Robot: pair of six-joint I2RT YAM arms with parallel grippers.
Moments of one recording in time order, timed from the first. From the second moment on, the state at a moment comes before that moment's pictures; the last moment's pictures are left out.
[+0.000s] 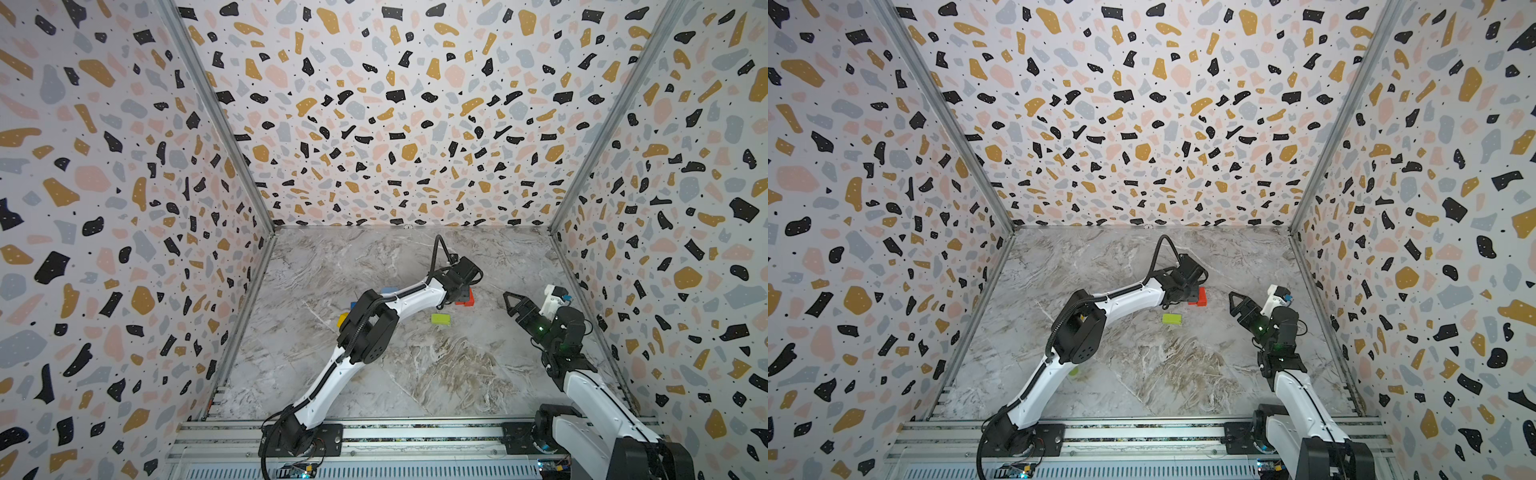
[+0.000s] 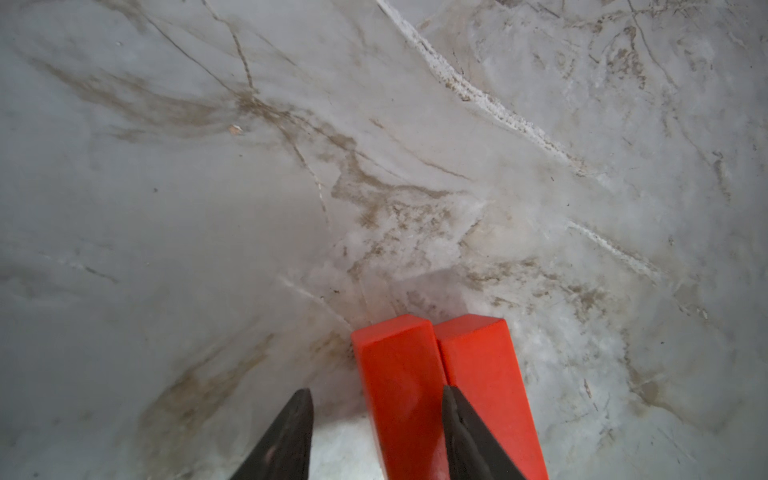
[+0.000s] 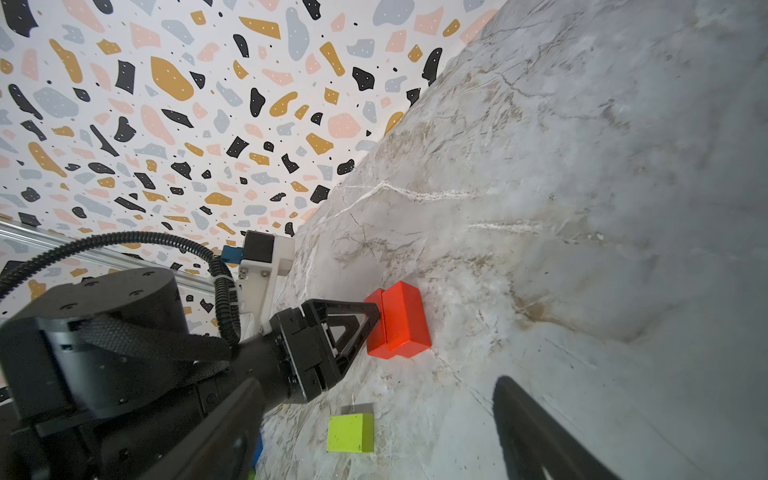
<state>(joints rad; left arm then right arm) -0.88 2.43 2.03 -0.56 -0.22 -0.66 -0.06 0.91 0.28 0.32 -0.39 0.77</state>
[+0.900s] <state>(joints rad) -0.86 2.38 1.98 -0.59 -0.24 -0.65 -0.06 0.92 0.28 0.33 -0.39 0.76</state>
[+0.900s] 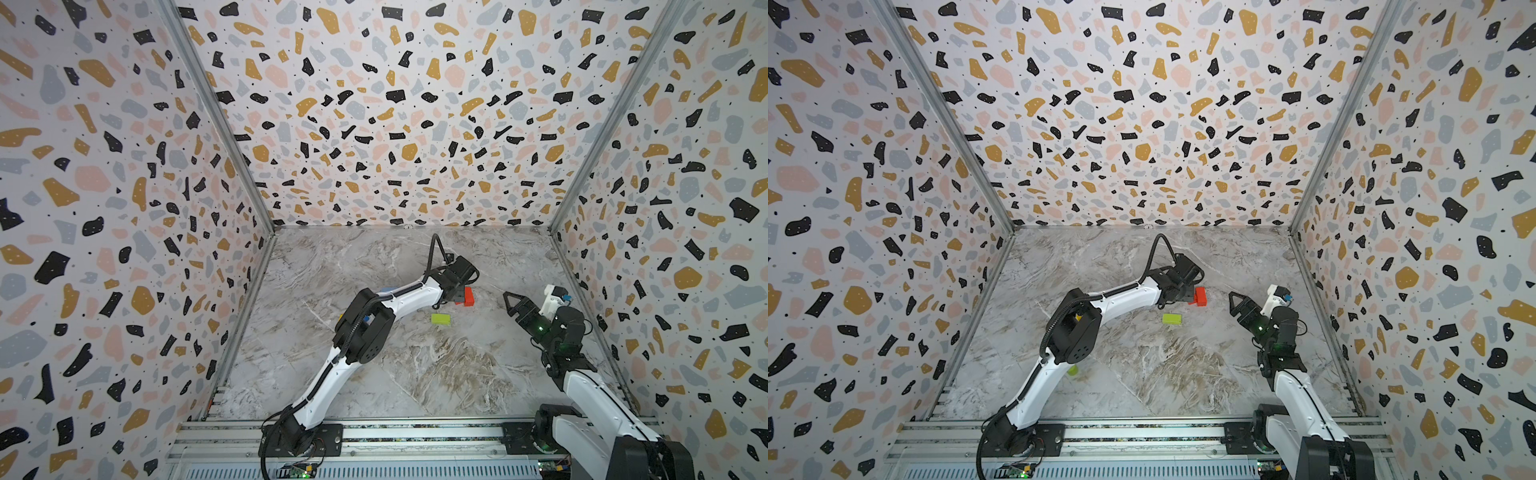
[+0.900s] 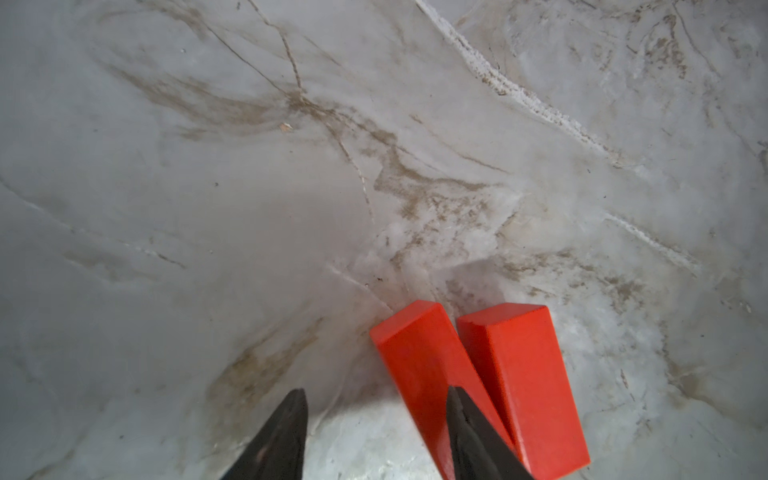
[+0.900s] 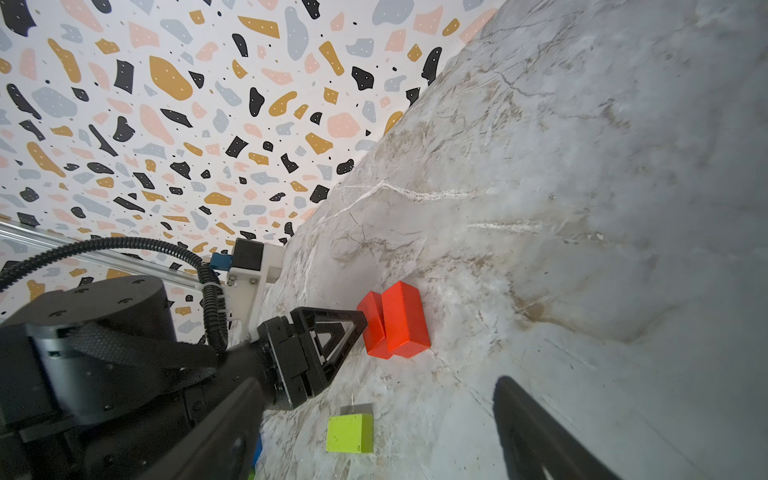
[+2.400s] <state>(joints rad) -0.87 2.48 2.09 -0.59 -0.25 -0.76 -0.06 0.92 0.28 0.33 -0.40 0.76</state>
